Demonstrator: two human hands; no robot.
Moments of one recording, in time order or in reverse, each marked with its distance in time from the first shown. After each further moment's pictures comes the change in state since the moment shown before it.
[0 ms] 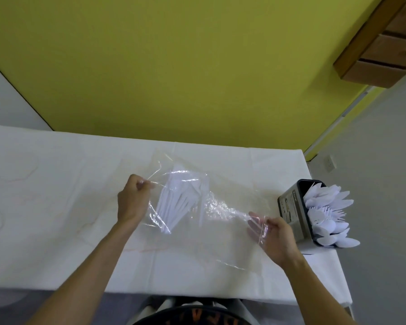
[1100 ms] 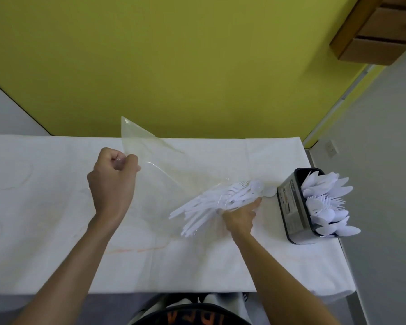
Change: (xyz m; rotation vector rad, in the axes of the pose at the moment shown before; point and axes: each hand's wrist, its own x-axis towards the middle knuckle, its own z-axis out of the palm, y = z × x) left_hand -0.032 0.077 -0.026 0.048 0.284 0.270; right_hand 0.046 0.049 0.080 -0.813 0.601 -0.097
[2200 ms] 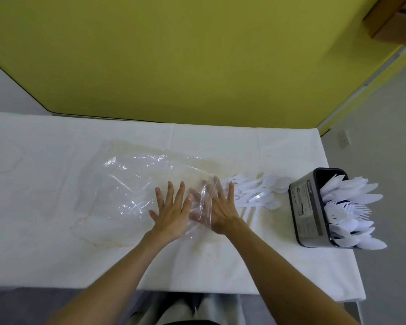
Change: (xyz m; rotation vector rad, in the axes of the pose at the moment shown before) left_hand -0.055 -0.107 0.116 0.420 -0.911 -0.108; right_hand 0.030 0.001 0.051 -1.257 -0.275 -1.095
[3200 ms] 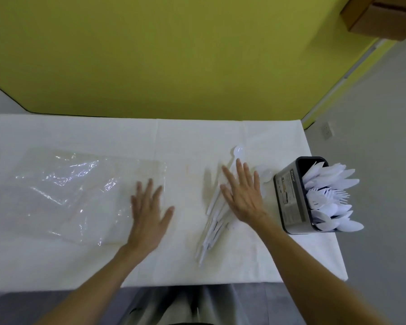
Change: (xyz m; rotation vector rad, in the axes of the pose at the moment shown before) left_hand -0.008 -0.048 0.015 0.159 0.442 0.355; right_hand -0.046 0.077 -0.017 0.145 0.158 0.277
